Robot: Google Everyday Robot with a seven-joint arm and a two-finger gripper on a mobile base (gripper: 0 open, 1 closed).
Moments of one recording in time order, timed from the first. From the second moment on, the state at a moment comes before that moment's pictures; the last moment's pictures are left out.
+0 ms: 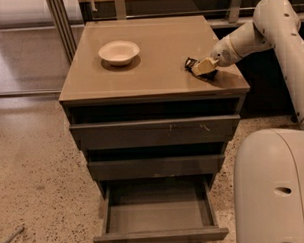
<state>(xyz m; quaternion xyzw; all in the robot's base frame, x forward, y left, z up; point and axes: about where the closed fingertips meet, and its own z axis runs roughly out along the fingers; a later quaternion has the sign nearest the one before) 0.769 -0.188 0.814 -0.44 0.81 0.21 0.32</state>
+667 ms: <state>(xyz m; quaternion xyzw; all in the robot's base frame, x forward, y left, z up) 0.749 -0.174 0.847 -0.48 0.79 0.22 0.31</state>
